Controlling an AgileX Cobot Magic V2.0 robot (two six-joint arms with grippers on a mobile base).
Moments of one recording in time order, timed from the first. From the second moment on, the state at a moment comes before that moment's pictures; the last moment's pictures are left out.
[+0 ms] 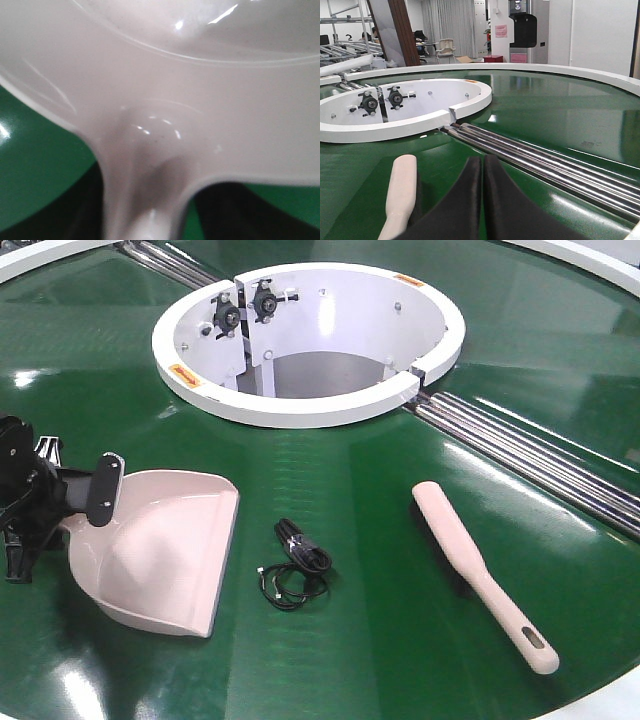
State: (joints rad) left arm -0.06 1.80 -1.15 0.29 0.70 1.24; right arm -0.02 -0.01 0.03 -0.07 0.06 0.07
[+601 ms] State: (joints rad) left arm -0.07 1.71 -1.15 0.29 0.74 1.24; right arm -0.02 -0.01 0.03 -0.07 0.06 0.07
